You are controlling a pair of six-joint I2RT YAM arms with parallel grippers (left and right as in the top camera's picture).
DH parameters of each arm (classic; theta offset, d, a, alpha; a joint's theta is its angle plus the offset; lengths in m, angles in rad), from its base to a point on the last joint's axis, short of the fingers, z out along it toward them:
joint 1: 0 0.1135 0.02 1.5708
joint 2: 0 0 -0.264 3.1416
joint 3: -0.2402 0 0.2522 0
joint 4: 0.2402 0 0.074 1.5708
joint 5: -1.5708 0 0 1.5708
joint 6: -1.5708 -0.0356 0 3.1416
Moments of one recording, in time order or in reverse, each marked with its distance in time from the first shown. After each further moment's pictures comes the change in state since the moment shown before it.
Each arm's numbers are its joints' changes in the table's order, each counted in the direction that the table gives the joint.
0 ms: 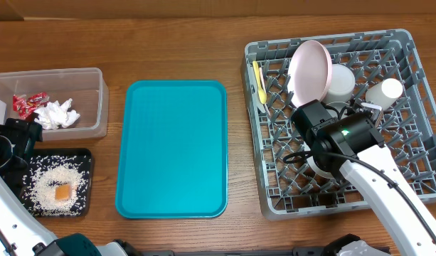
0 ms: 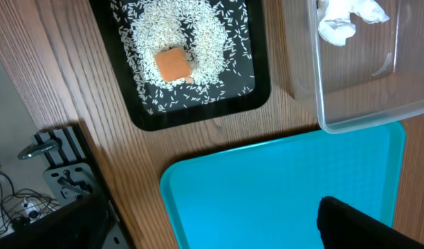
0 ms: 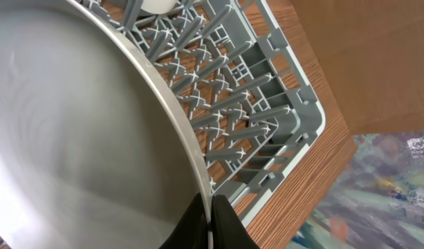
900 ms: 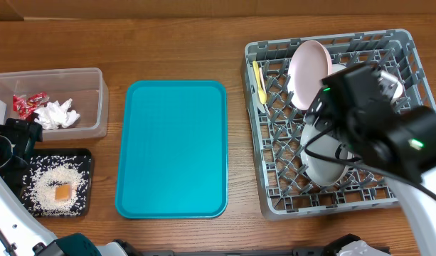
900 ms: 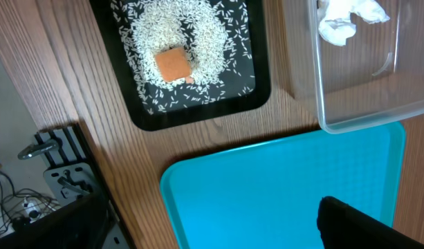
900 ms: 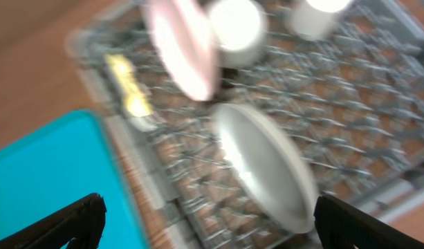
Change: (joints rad) left arm 0.000 0.000 0.000 0.000 0.000 0.000; right arm 0.000 0.003 -0.575 0.005 0.468 0.032
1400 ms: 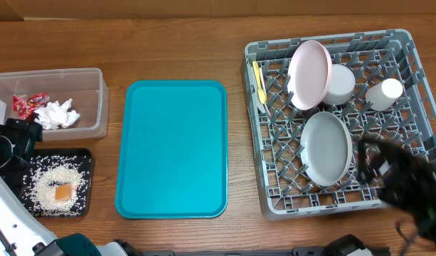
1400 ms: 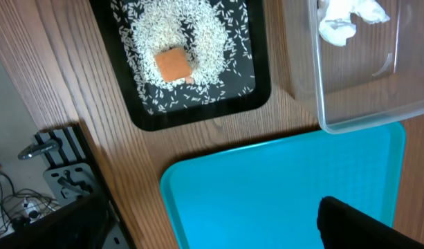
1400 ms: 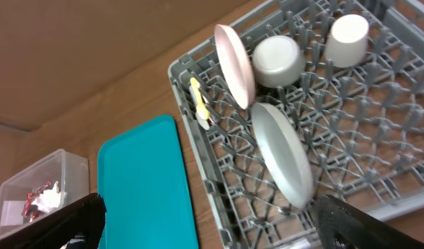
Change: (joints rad) left arm 0.000 0.000 0.001 0.000 0.000 0.000; right arm 0.000 0.373 -0.075 0.082 0.098 0.066
